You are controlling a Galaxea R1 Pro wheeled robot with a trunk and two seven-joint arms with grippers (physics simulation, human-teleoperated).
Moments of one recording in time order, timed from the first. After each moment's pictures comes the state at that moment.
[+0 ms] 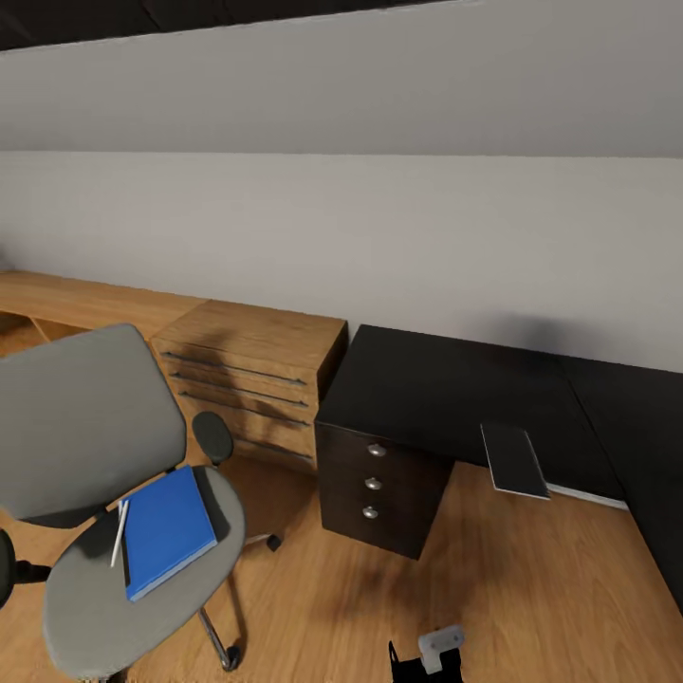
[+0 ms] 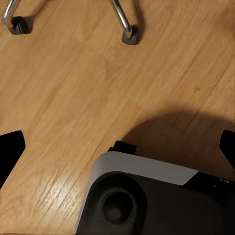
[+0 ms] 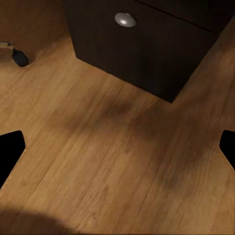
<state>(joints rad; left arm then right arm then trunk) 0.01 -0.06 0.10 -0.34 0.10 -0.42 0.16 -0.44 0.13 0.64 0.01 -0.36 -0.61 -0.14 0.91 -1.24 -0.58</state>
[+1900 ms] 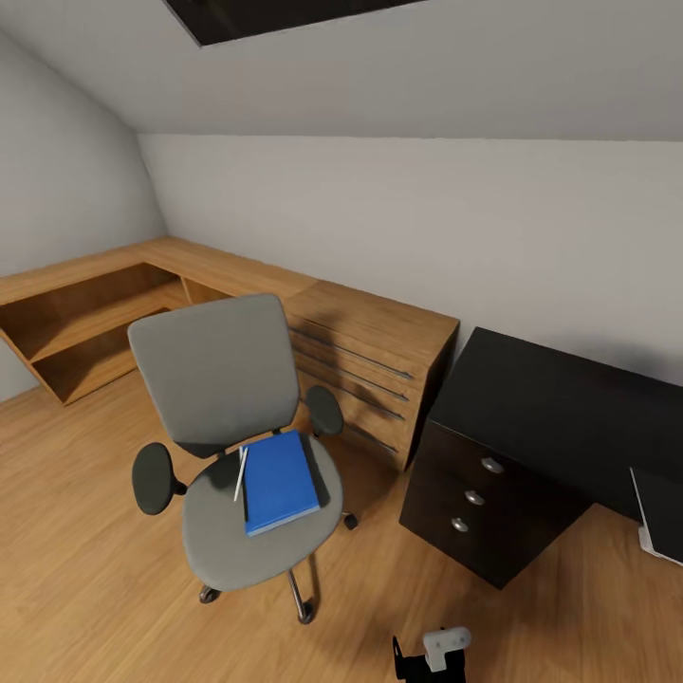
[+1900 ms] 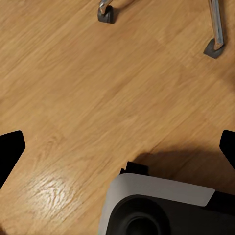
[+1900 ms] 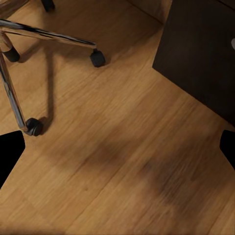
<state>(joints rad) 0.01 0.00 0.10 -0.31 0.10 -0.55 0.06 -0.44 0.13 0.64 0.01 -0.43 -0.63 -0.14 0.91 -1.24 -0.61</state>
